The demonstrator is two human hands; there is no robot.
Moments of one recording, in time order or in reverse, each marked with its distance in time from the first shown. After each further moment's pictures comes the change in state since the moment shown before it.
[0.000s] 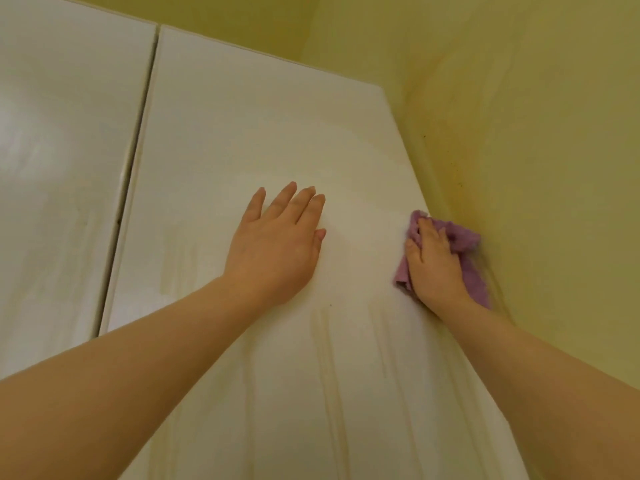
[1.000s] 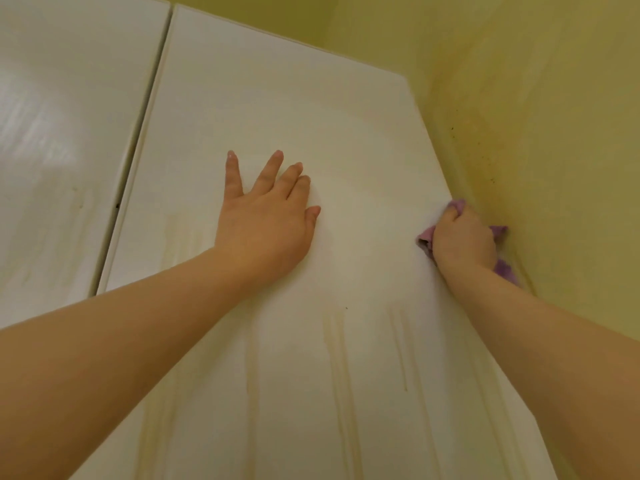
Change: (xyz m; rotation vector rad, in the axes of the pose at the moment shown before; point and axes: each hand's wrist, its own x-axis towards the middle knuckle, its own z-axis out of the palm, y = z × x) left_hand 0.017 -0.021 0.005 0.169 -0.070 -0.131; right_hand 0.041 -0.020 0.002 0.130 0.218 0.283
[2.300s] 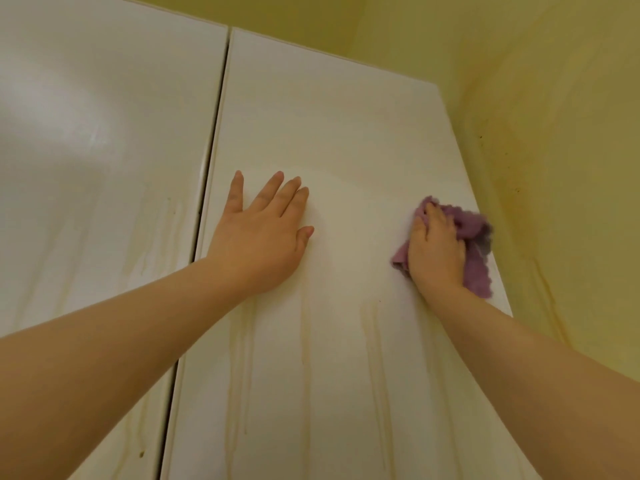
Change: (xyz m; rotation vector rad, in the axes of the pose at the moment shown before) left_hand -0.044 -0.046 -0.026 0.027 -0.130 0.011; right_hand -0.064 -0.033 0.006 0.023 -0.155 -0.349
